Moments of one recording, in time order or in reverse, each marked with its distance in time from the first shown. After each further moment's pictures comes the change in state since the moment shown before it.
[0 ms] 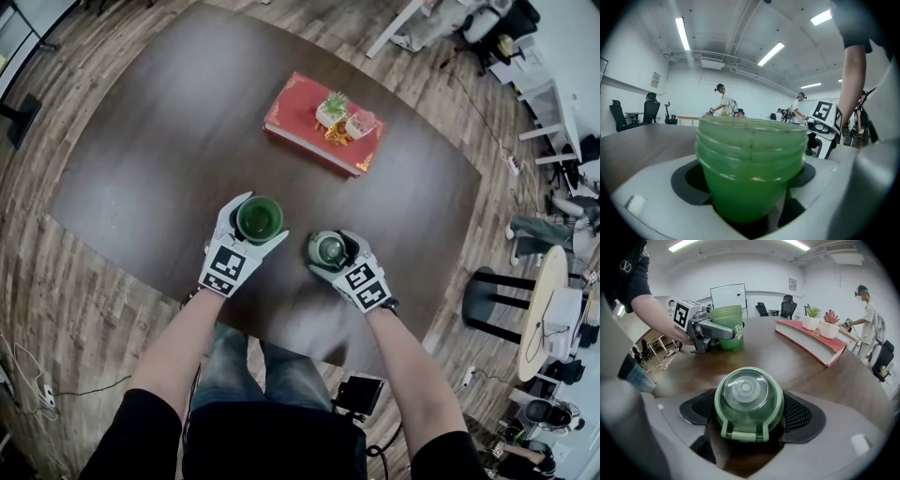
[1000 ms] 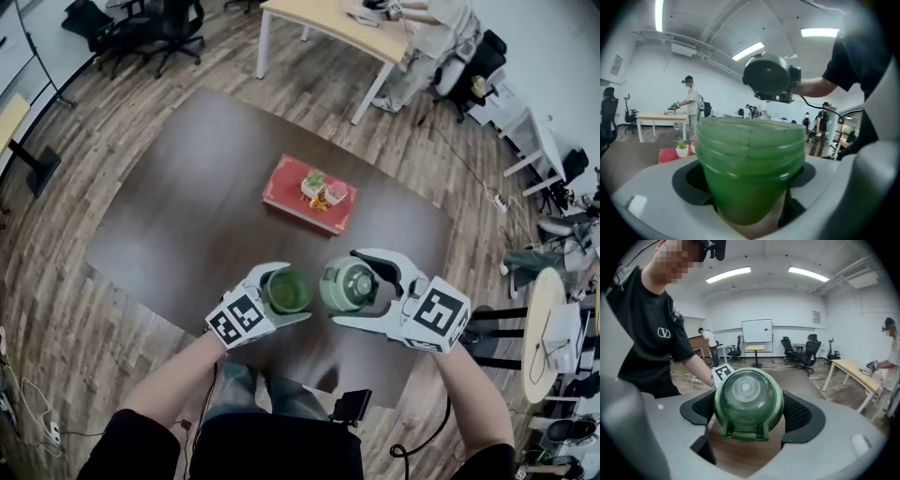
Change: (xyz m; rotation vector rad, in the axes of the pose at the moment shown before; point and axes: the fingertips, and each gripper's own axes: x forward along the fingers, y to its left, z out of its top) left arm -0.054 -0.109 0.145 0.057 0.120 -0.434; right arm -0.277 0.053 0.239 -0.251 -0.320 0.259
